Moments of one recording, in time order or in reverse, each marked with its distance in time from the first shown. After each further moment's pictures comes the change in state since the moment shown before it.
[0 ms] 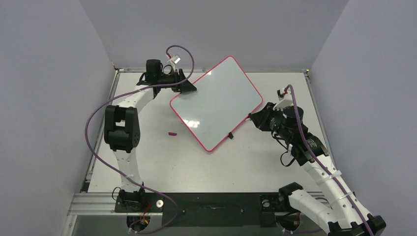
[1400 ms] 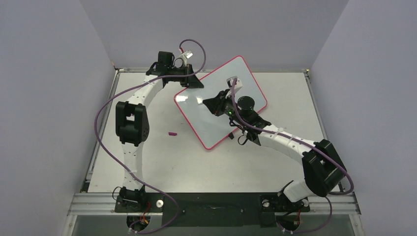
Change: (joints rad) left arm -0.083 0.179 0.385 -0.373 -0.018 0.118; right arm 0.274 0.604 0.009 0.911 -0.049 -0.044
